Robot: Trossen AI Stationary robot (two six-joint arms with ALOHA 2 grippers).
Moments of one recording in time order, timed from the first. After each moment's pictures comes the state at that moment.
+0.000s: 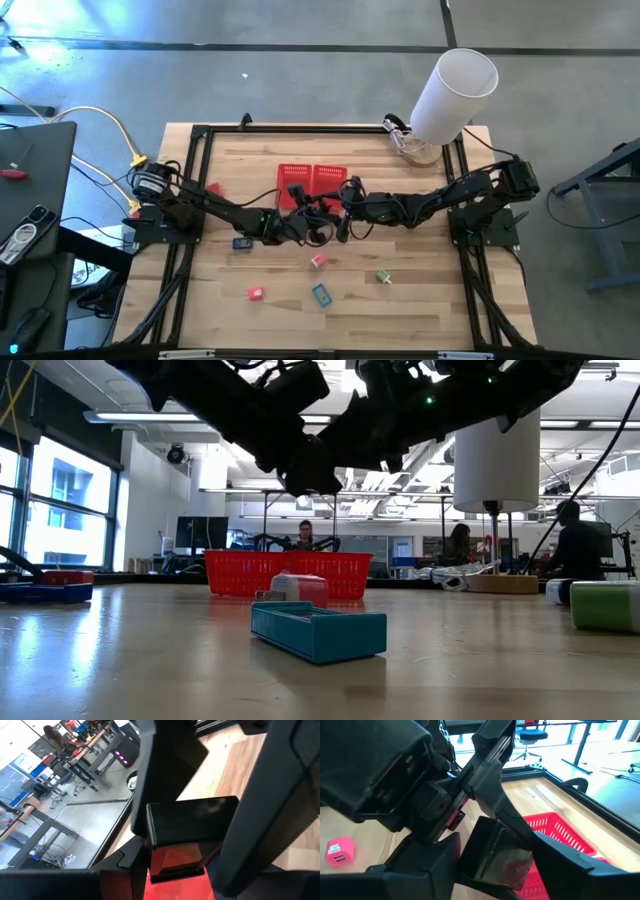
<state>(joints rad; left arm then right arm) -0.22 1.72 0.96 0.37 -0.91 0.23 0.10 1.62 0.78 0.58 0.34 0.13</state>
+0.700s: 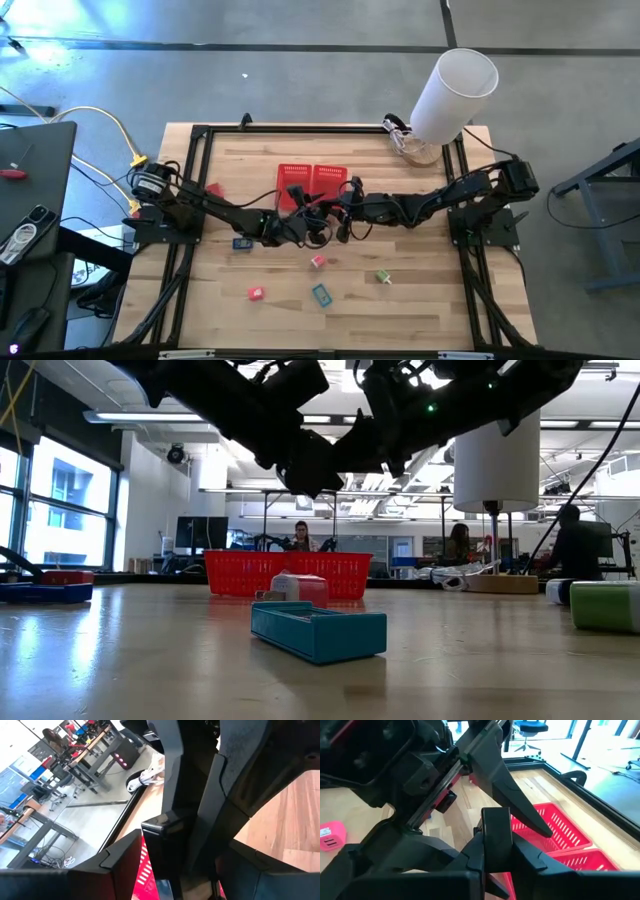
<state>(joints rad) -0.23 1.71 0.96 0.37 -0.91 0.23 0.10 1.62 0.78 0.55 0.34 0.10</state>
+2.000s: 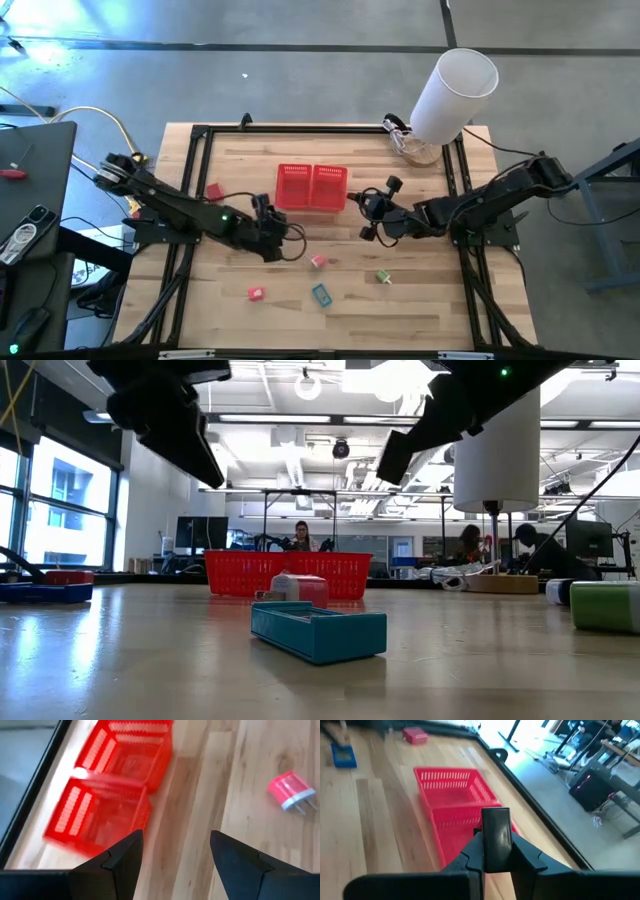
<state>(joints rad) -0.37 1.37 0.96 -0.59 -0.64 -0.39 0.27 1.33 0.78 -0.07 0.83 0.15</state>
